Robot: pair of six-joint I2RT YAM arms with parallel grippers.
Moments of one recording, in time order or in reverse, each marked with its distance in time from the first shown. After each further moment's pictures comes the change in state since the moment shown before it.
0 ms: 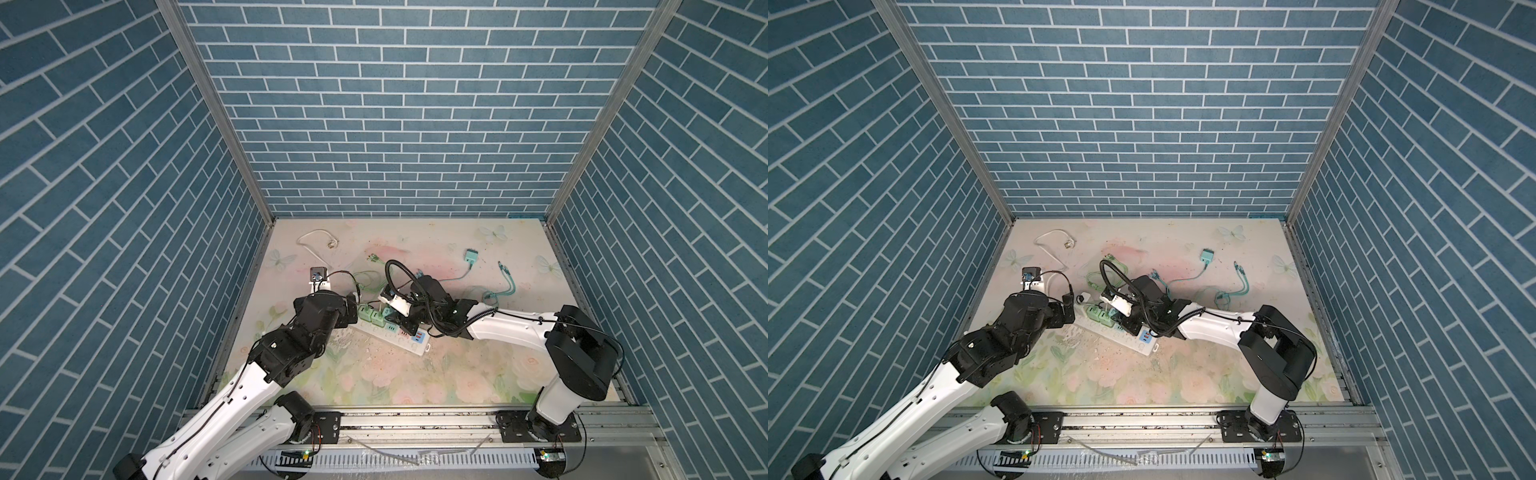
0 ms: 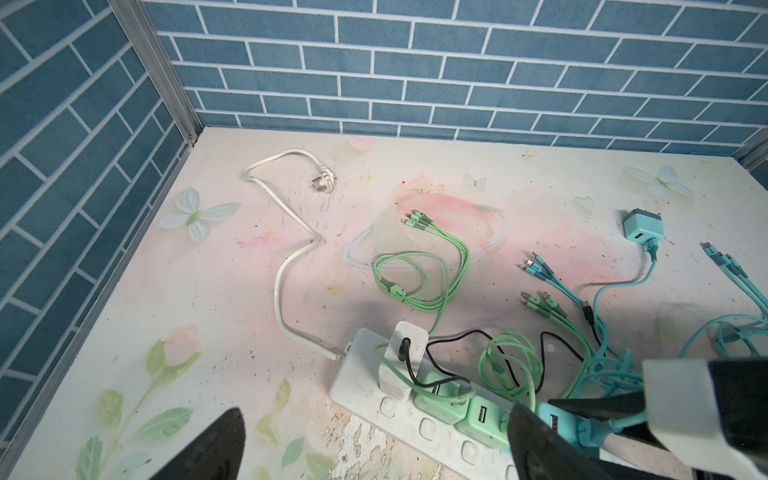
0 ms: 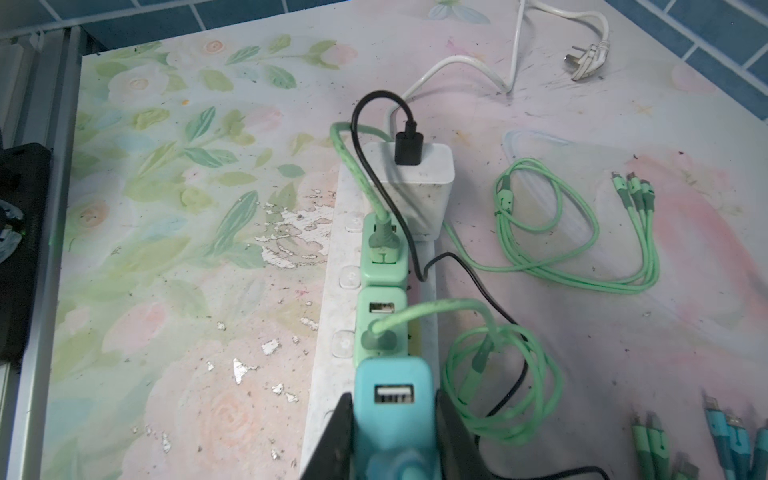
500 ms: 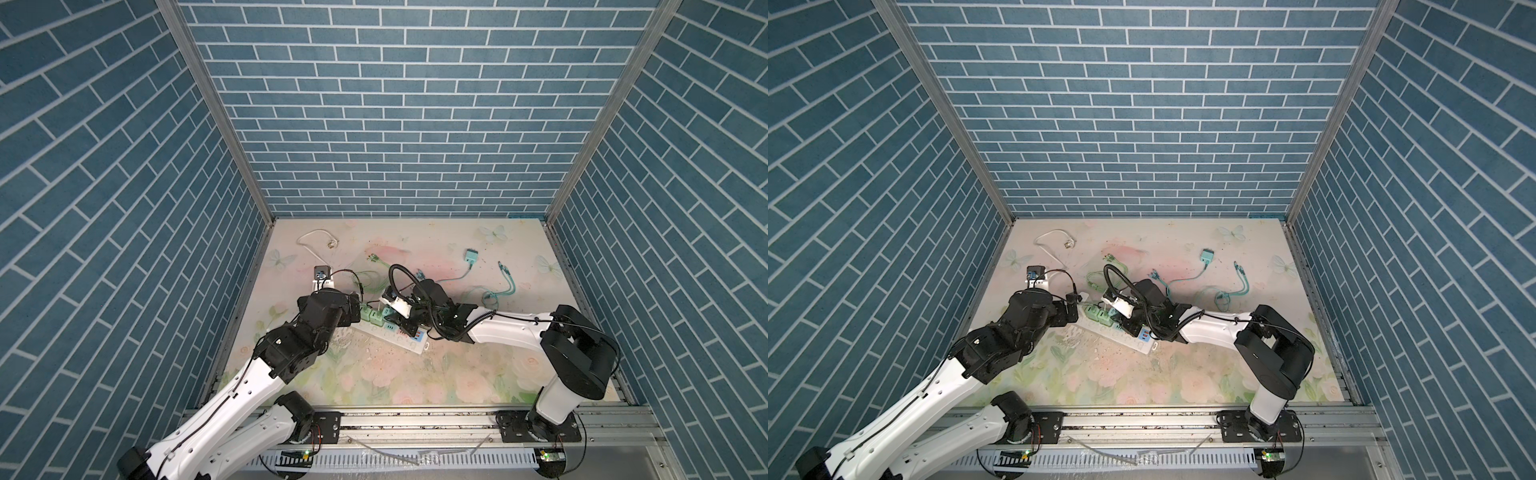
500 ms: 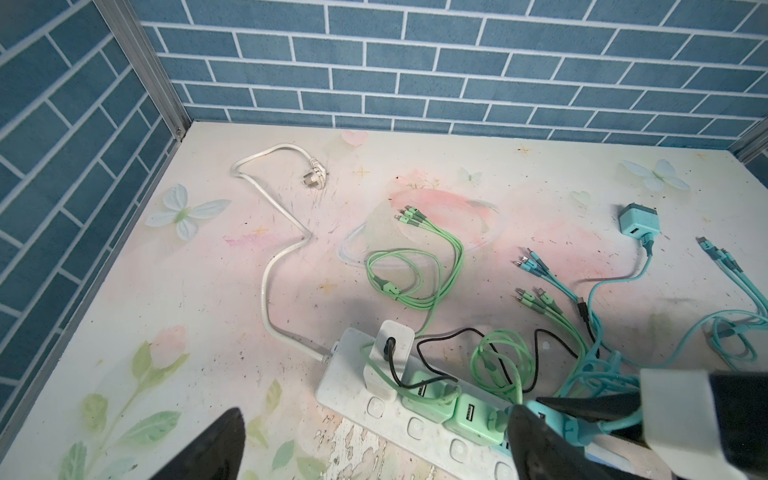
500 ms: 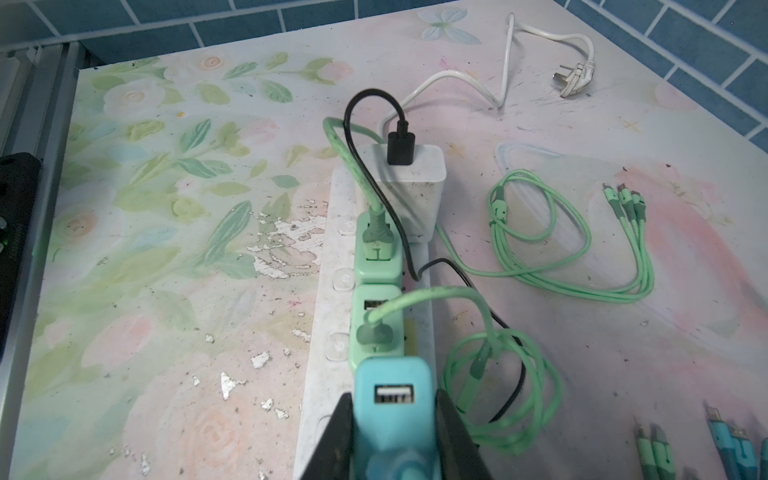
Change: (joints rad) left arm 0.000 0.031 0.000 0.024 0.019 -0.001; right arm 0.001 0.009 -0.073 0.133 0.001 0.009
